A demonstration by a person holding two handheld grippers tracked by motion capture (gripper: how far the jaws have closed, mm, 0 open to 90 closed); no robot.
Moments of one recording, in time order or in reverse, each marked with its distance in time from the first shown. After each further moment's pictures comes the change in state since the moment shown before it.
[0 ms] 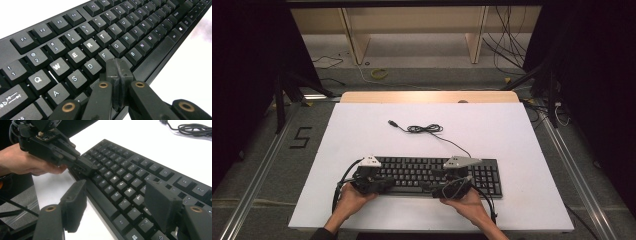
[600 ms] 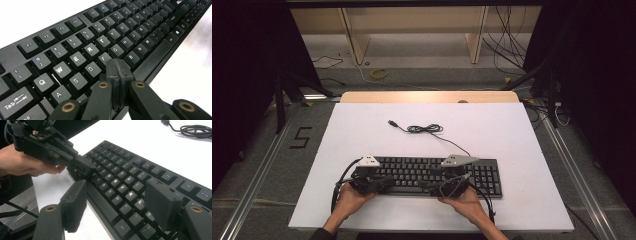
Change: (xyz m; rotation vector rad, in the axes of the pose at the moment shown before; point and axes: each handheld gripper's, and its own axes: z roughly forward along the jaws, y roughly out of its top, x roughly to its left) left arm -0.002 0.002 -0.006 -0.021 0.010 0.021; right arm 0.000 0.004 0.006 -0.001 0.005 -0.001
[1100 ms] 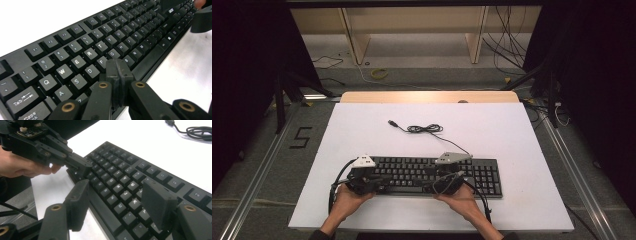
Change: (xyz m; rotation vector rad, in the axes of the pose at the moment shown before) left arm -0.002 -0.002 -0.011 -0.054 -0.007 -0.004; right arm 0.002 0.008 0.012 0.013 0.004 -0.006
